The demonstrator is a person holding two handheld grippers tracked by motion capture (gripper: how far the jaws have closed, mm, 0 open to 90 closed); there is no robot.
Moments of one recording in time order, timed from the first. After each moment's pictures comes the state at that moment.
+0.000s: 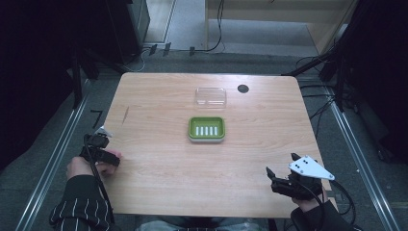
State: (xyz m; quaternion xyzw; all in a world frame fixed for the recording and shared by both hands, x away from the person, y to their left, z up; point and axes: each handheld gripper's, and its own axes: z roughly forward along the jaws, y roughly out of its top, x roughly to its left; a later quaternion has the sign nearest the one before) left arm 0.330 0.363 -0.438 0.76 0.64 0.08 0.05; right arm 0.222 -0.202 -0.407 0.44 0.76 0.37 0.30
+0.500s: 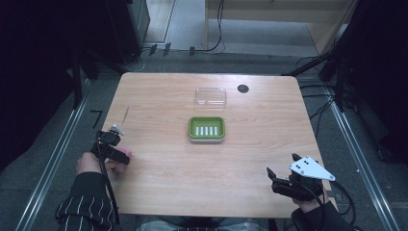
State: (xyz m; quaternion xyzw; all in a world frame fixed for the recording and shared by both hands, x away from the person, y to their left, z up) left arm 0.338 0.334 -0.434 0.80 0.60 0.06 0.06; right arm 0.220 -0.203 -0.407 0.45 0.76 0.37 0.30
